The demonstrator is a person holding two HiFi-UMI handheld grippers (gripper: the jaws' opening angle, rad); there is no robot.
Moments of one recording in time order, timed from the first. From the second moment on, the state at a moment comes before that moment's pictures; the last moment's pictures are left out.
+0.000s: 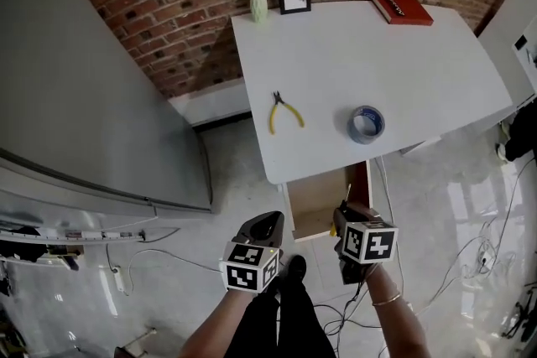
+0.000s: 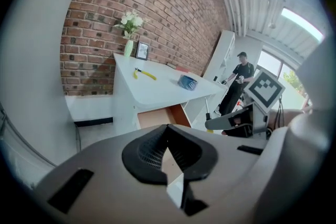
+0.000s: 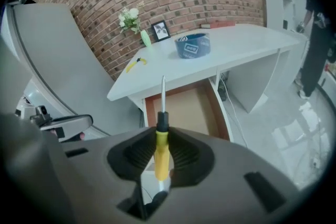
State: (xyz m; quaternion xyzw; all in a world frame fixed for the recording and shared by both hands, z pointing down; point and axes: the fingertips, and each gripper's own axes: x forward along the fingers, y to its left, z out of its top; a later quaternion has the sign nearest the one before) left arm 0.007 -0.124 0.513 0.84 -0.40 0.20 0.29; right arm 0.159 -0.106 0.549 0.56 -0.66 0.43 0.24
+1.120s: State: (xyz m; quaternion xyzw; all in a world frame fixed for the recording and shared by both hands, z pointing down) left arm -0.005 -0.095 0.441 0.88 -0.36 0.19 0.23; right arm 0.150 -0.026 0.423 0.63 -0.67 0.37 0.14
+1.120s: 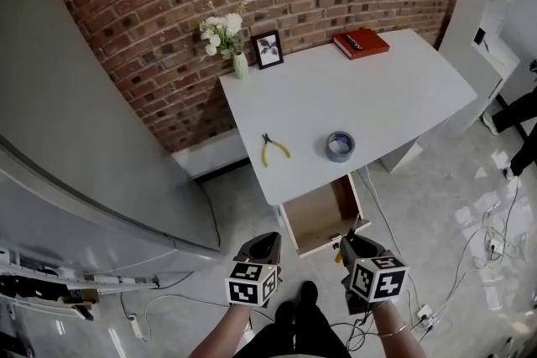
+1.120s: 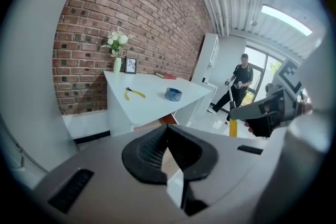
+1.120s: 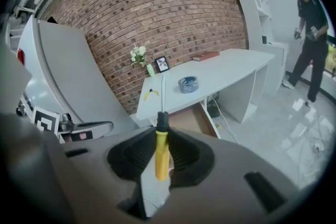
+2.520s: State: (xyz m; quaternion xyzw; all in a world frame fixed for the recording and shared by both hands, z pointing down) left arm -0.031 -0.059 0.416 0.90 -0.36 0.18 0.20; right arm 0.131 0.029 0.384 0.67 -0.67 0.31 0.11
